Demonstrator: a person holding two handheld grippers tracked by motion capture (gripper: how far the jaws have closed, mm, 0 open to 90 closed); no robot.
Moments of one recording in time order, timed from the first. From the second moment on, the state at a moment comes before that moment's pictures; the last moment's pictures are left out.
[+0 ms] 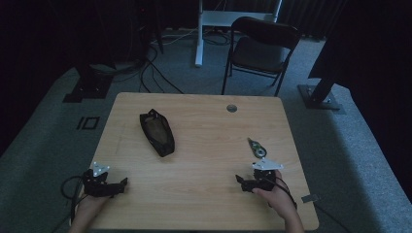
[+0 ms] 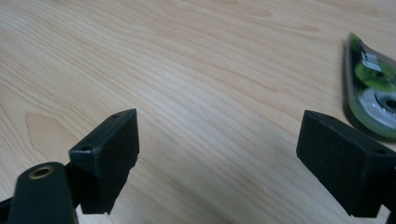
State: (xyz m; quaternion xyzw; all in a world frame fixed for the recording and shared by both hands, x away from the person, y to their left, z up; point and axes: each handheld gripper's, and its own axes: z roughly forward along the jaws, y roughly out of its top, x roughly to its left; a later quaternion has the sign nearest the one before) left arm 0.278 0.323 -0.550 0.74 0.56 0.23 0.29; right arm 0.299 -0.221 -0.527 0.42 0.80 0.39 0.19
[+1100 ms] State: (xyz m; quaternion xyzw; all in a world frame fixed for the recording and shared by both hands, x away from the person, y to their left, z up) left arm 0.278 0.323 -0.550 0.74 0.56 0.23 0.29; right arm 0.328 -0.127 -0.521 0.36 0.81 0.42 0.17
